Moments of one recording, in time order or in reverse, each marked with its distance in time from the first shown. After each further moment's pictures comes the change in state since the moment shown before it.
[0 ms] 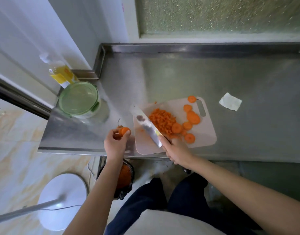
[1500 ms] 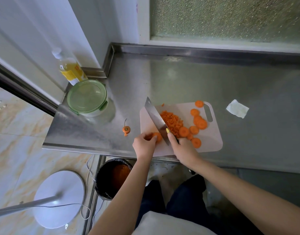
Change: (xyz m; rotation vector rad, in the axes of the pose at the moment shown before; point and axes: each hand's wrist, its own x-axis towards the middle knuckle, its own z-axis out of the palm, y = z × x) left_hand -0.027 0.014 0.051 0.156 -0.185 -0.076; right_hand 0.017 0.006 0.001 -0.258 0.150 -0.038
